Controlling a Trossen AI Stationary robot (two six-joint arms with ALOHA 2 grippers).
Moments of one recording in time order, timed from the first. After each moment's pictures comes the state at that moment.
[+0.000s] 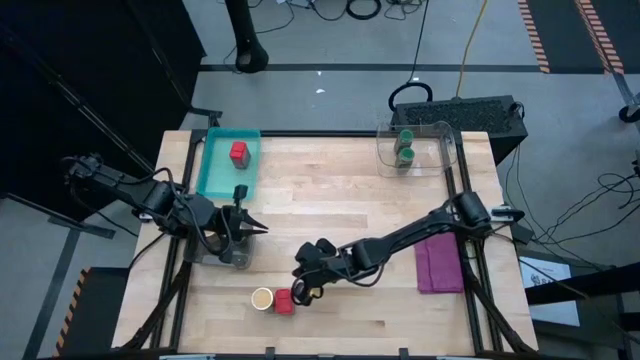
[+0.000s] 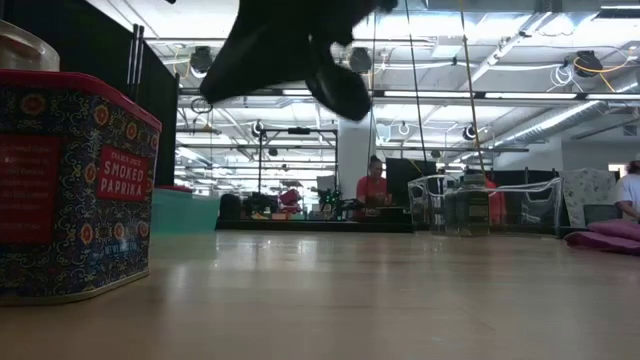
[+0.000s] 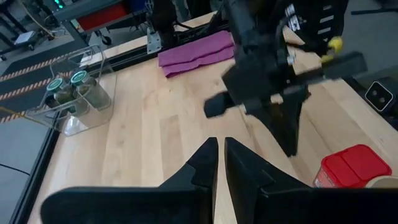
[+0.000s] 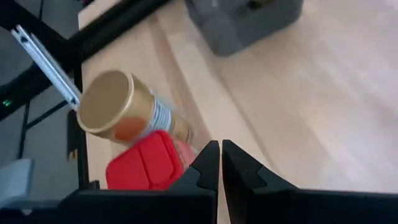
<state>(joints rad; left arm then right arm) -0.36 0.92 0.89 -0.45 -0.25 0.14 0.36 2.06 1.54 -0.19 0.24 0.83</state>
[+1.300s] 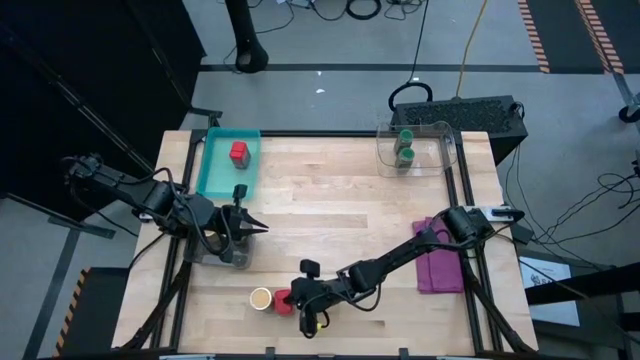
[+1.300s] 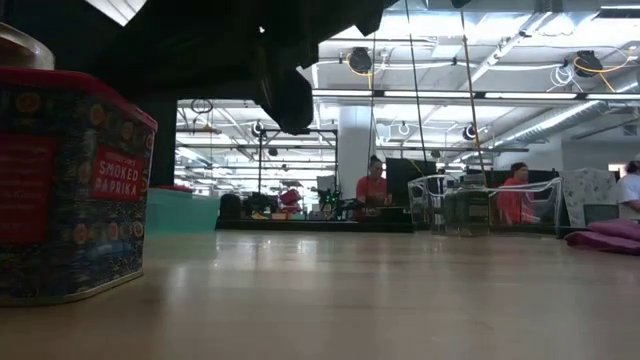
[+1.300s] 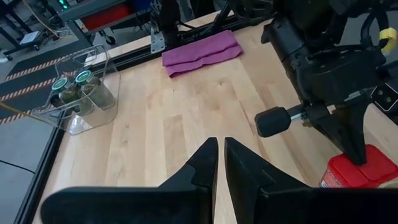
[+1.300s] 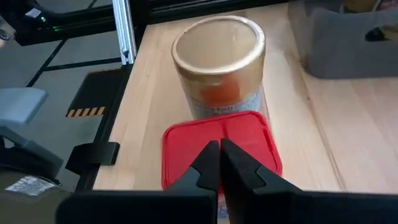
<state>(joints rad) -0.36 0.92 0.89 -0.45 -0.26 0.14 0.44 2.20 1.54 0.11 0.24 0.43</state>
